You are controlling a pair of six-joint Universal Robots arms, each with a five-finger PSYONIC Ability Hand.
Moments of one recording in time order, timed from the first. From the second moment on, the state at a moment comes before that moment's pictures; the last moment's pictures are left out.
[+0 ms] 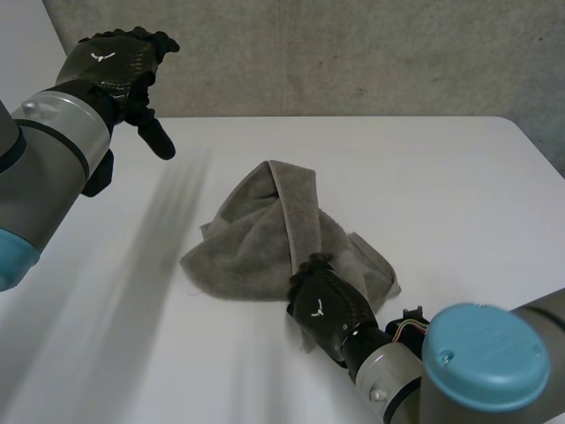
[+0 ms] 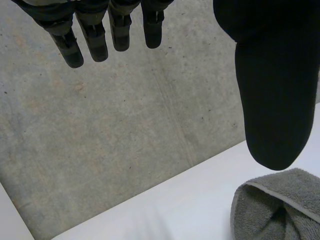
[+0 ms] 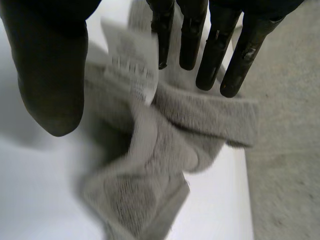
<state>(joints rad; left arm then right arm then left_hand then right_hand) 4.26 -1.78 -1.20 3.00 -1.66 3.23 2.31 -1.21 1.90 -0.38 1.48 2.07 0.18 0.17 0.17 0.17 0.03 0.49 0.49 0.49 0.49 0.32</state>
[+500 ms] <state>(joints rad) 4.26 -1.89 -1.26 3.12 -1.63 3.24 1.98 -1.54 1.92 -0.39 1.38 2.87 0.18 0.17 0.17 0.17 0.03 1.33 1.33 1.34 1.34 1.17</state>
